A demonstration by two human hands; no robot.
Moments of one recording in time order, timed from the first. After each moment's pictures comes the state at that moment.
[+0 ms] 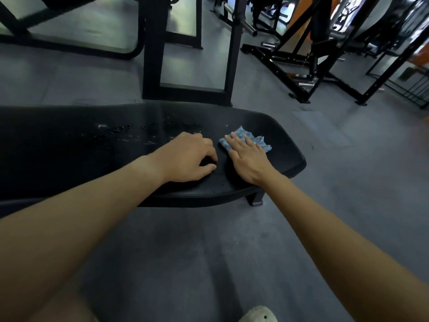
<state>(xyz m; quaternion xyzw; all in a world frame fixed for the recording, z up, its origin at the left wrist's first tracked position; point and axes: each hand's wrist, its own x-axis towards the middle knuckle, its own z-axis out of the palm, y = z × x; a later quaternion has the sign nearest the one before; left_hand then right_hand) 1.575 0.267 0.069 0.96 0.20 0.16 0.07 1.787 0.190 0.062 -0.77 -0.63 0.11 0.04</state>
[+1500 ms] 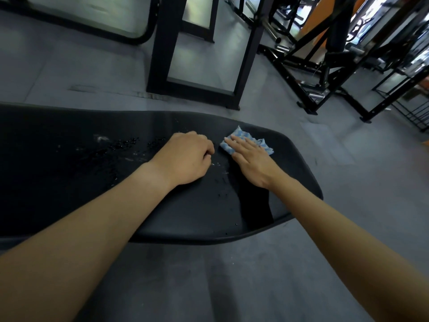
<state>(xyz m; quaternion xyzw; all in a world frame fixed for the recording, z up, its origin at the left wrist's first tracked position) 1.579 0.329 0.067 0.90 0.35 0.19 0.14 1.817 0.282 0.060 -0.71 -0.69 0.12 0.03</state>
